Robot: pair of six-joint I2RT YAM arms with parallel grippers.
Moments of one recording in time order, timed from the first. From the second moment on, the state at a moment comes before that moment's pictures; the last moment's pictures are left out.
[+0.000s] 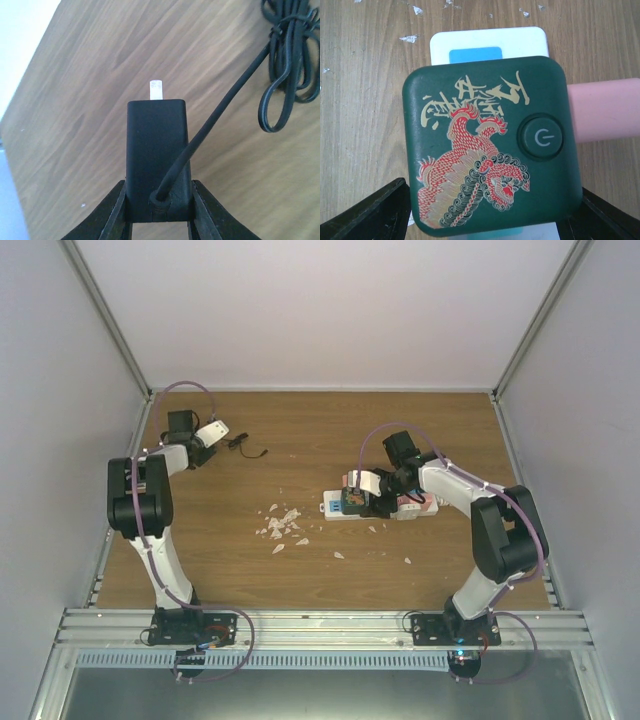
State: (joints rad) left arm 0.12 1.98 1.21 -0.04 0.09 0.94; right arm 0.37 1.69 1.07 -0.62 -0.47 -1.11
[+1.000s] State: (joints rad) left arm 0.18 1.99 1.20 0.00 -0.05 1.15; right arm 0.38 1.70 1.10 -0.63 -0.43 -1.11
